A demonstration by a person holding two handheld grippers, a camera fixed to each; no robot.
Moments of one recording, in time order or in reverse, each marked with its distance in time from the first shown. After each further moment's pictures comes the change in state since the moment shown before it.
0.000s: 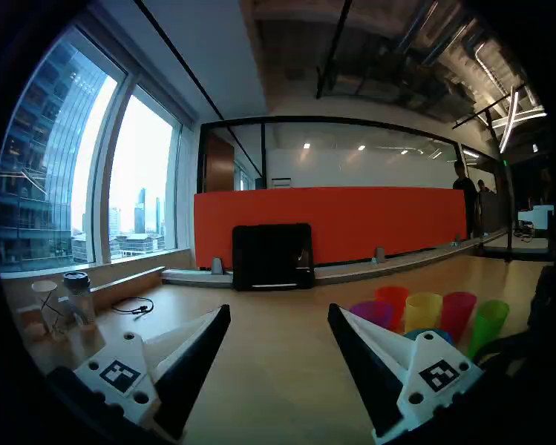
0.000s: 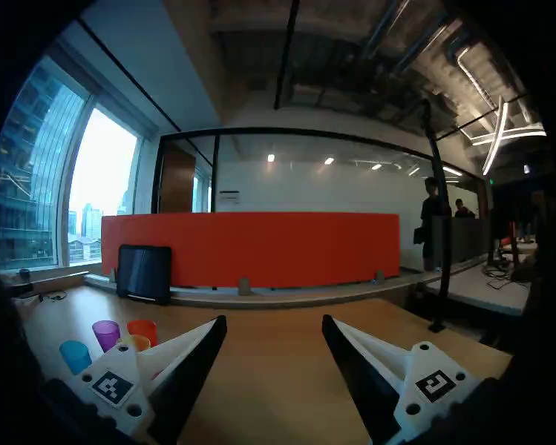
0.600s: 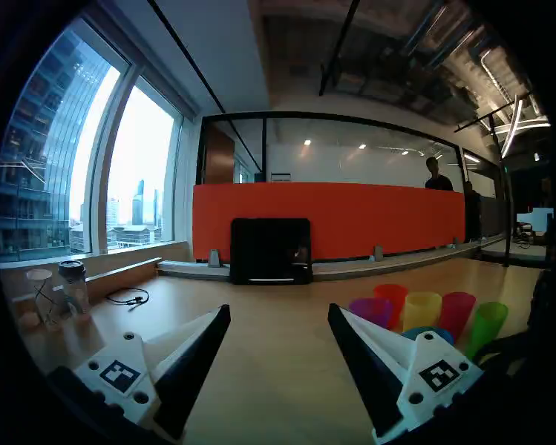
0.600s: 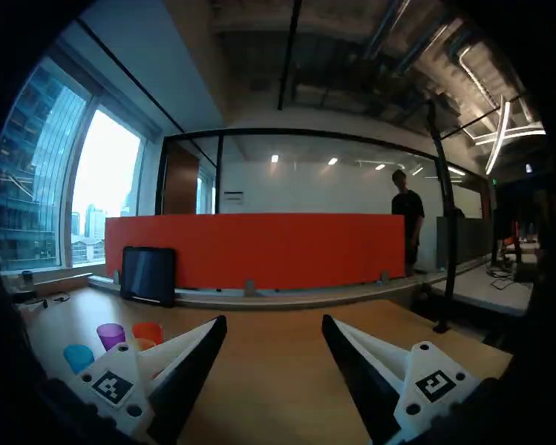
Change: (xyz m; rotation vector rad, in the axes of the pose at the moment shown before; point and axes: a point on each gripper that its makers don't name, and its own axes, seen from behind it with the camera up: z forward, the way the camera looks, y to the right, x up) left arm -0.012 0.002 0.004 -0.013 -0.024 -0.035; right arm 0.003 -0.011 0.004 0.020 0.001 0.004
